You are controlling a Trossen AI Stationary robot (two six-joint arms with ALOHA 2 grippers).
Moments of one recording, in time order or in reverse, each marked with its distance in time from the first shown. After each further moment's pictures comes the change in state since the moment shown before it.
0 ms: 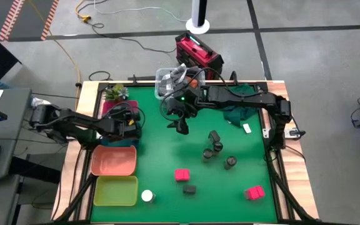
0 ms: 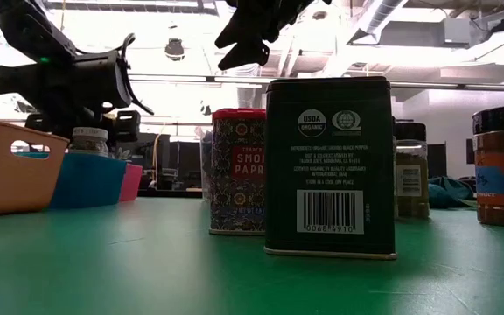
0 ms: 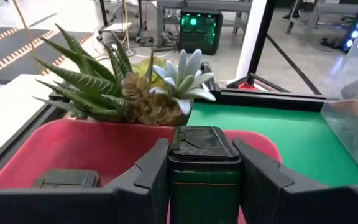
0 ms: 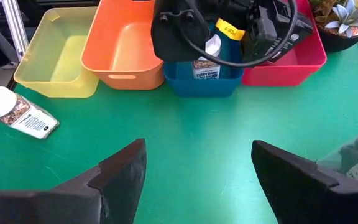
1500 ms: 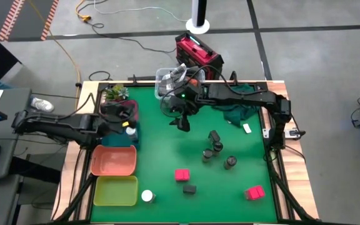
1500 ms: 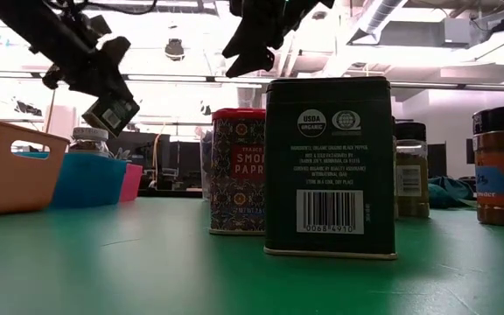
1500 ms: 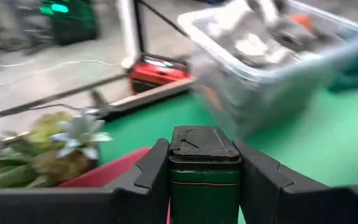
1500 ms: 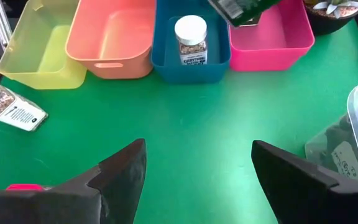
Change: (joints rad) left arm -0.131 -0.526 0.130 -0.056 0.275 0.732; right arm -0.031 -0.001 -0.001 -0.045 0.004 -0.008
